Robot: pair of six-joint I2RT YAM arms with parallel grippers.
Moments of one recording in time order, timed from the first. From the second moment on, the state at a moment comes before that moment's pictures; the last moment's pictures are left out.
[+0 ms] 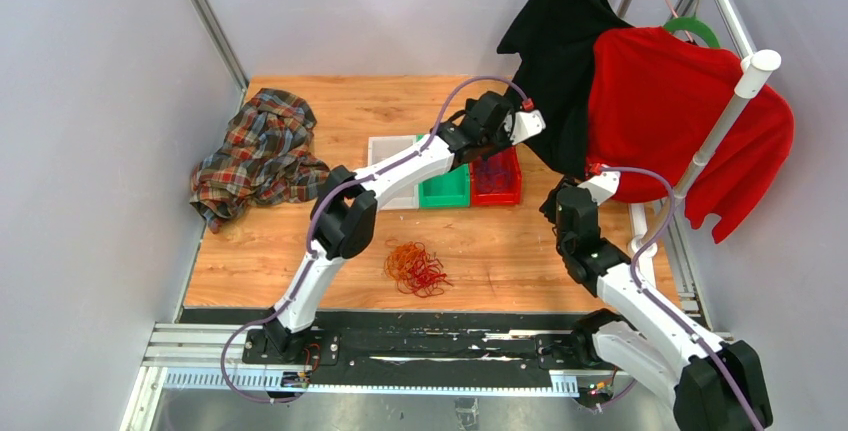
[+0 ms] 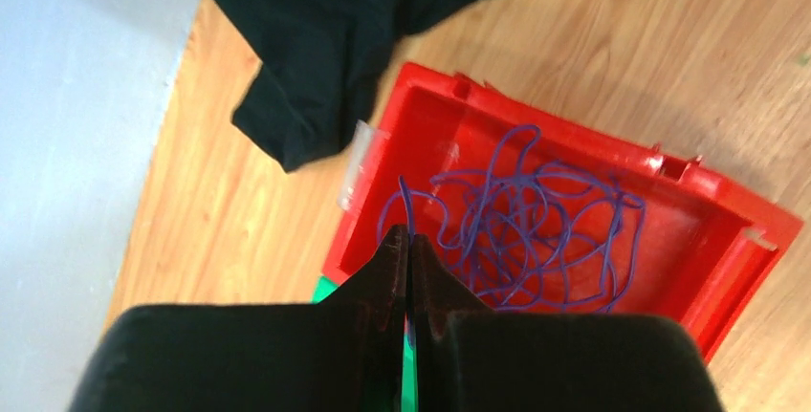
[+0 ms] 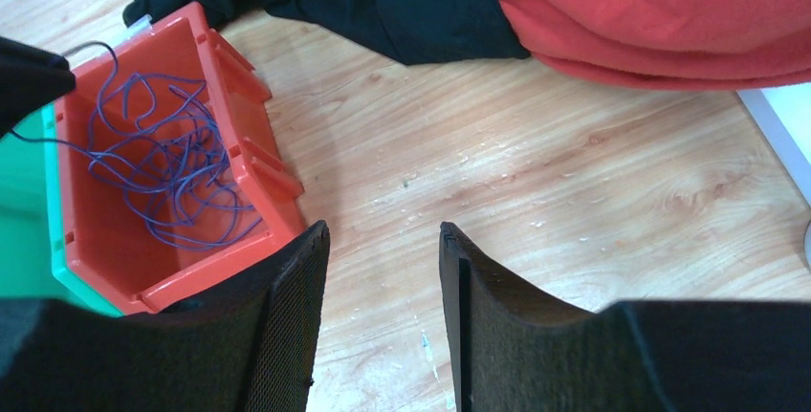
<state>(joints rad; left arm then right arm) -0.83 2.27 2.07 -0.39 -0.10 0.51 0.40 0.87 0.42 0.04 0.60 0.52</state>
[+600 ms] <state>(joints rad) -0.80 2.38 2.06 -0.37 -0.03 0.47 0.36 0.85 0.42 0.03 0.58 0.54</state>
